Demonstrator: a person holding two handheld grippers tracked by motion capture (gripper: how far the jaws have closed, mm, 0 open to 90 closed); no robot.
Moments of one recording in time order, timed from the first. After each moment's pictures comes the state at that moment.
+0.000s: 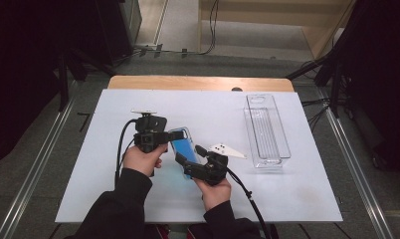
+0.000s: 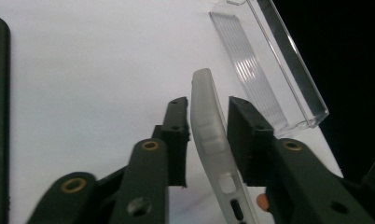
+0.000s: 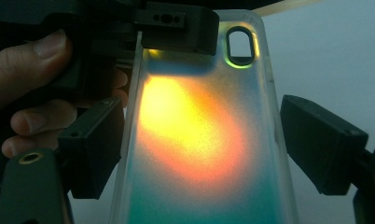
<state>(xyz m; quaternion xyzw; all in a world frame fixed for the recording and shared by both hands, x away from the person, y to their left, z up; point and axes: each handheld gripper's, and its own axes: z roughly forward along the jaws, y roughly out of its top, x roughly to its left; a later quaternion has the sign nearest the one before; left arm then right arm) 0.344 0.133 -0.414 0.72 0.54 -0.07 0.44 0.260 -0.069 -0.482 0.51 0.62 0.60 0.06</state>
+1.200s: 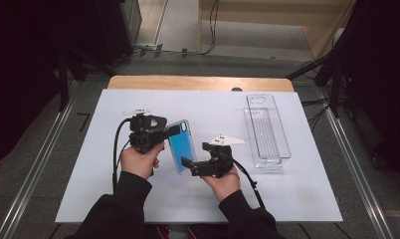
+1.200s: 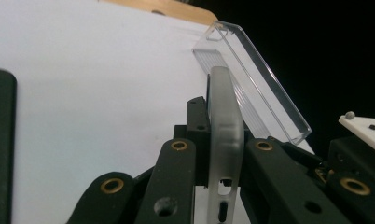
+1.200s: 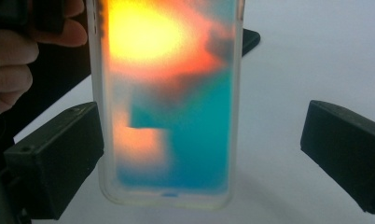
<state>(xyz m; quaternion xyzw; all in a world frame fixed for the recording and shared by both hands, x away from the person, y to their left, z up) 0.330 0.137 -0.399 0.70 0.50 -0.01 0.51 0.281 -0.091 -0.471 0.44 0.73 0.53 0.05</state>
